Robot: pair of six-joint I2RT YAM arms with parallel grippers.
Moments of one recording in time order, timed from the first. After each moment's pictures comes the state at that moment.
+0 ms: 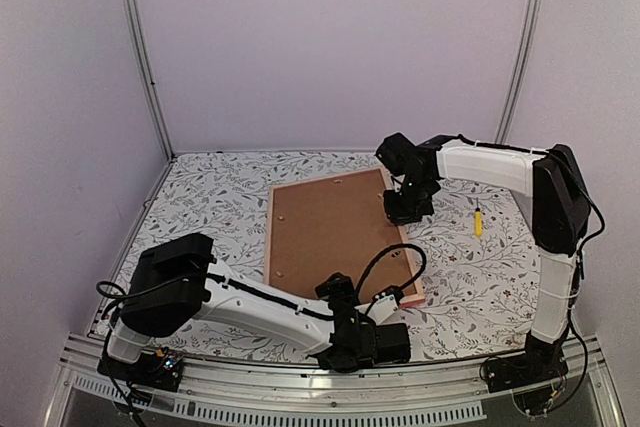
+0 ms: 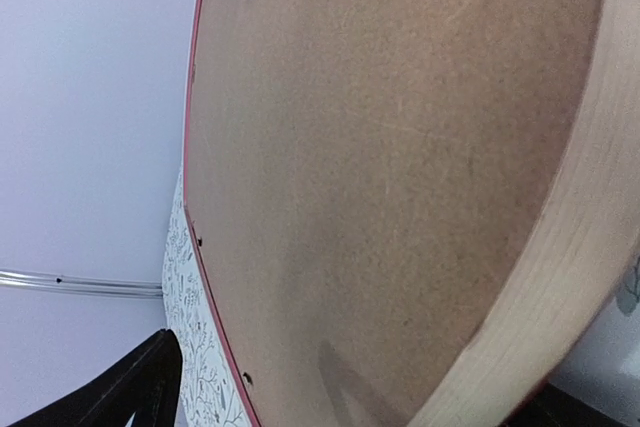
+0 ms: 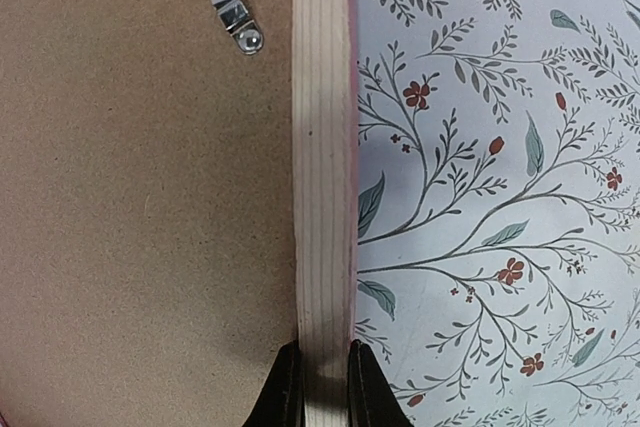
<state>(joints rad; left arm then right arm) -1.51 2.24 1.53 -0.66 -1.11 -0.20 0.65 1.99 1.60 -0.89 0.17 0.54</state>
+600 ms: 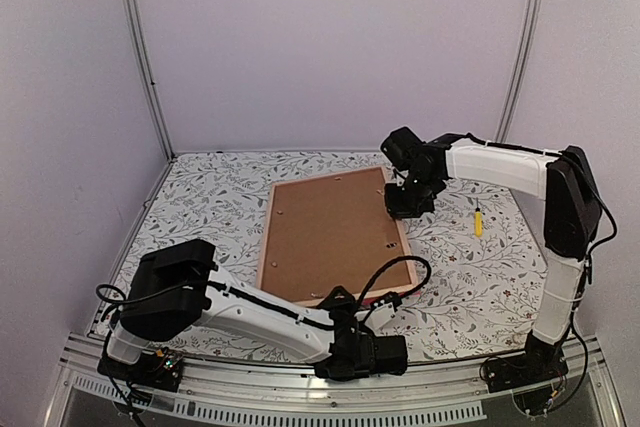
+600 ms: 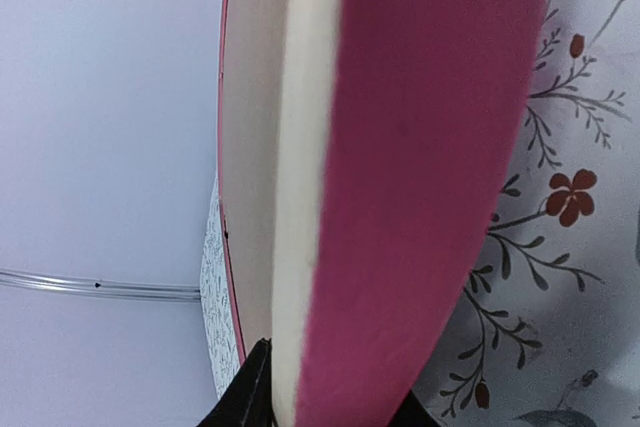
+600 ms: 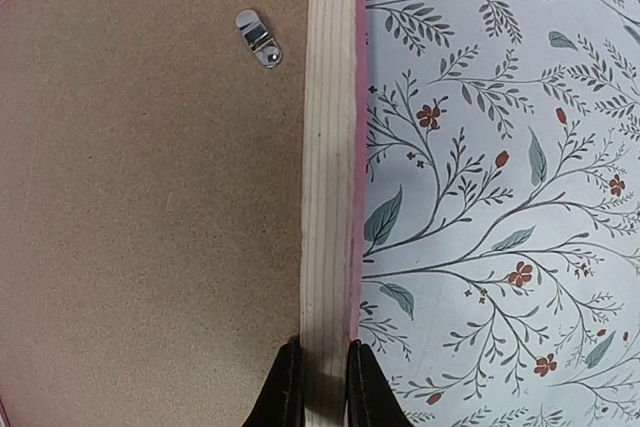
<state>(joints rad) -1.53 2.24 1.52 -0.72 -1.22 -0.20 0.65 1.93 1.56 -0.82 0.15 0.56</state>
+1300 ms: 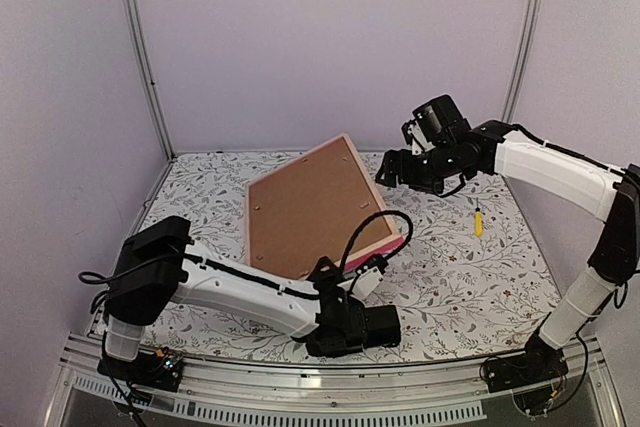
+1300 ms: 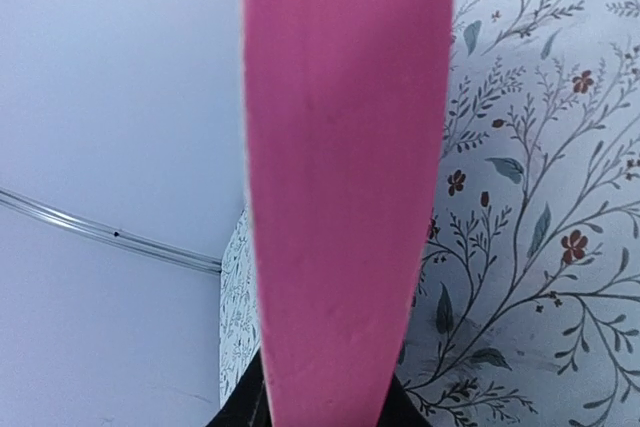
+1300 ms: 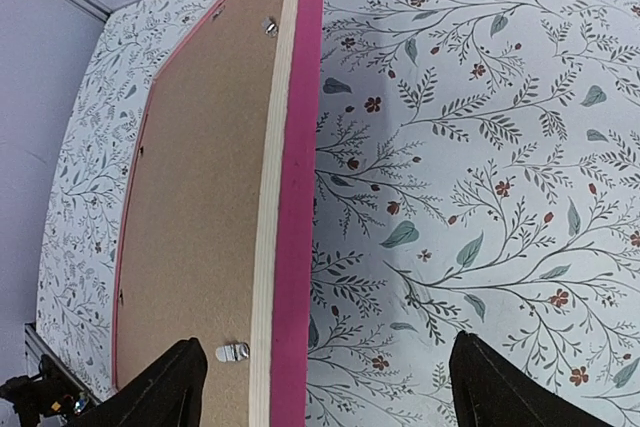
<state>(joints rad) -1.47 2.17 1.49 -0.76 -1.35 -0.34 0.65 1.66 1.45 -0.65 0.01 0.56</state>
